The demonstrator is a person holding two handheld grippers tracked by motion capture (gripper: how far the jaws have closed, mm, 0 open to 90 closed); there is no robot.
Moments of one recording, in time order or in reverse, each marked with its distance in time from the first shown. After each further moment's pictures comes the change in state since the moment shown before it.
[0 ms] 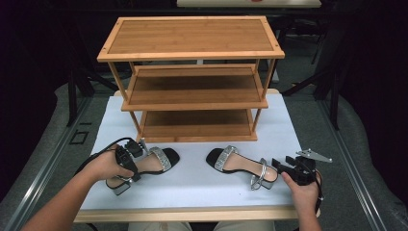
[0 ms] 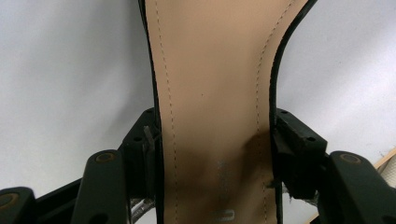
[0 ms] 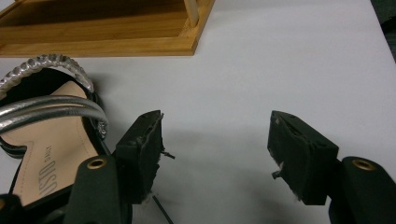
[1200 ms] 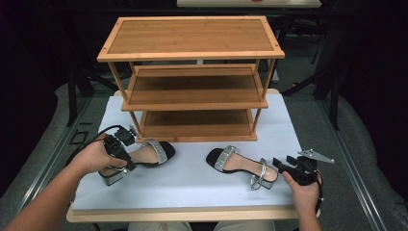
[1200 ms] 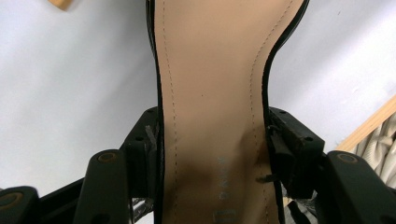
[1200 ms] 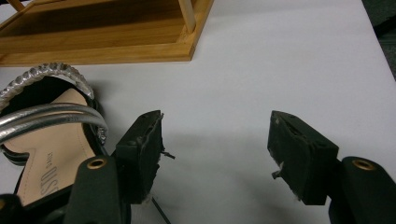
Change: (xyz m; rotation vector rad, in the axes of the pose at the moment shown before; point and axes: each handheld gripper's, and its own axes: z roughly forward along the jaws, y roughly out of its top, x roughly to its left) left arm 0.006 -0.009 -0.057 -0.110 0.013 -0.053; right arm -0.002 0.000 -0.002 -0.014 -0.006 0.019
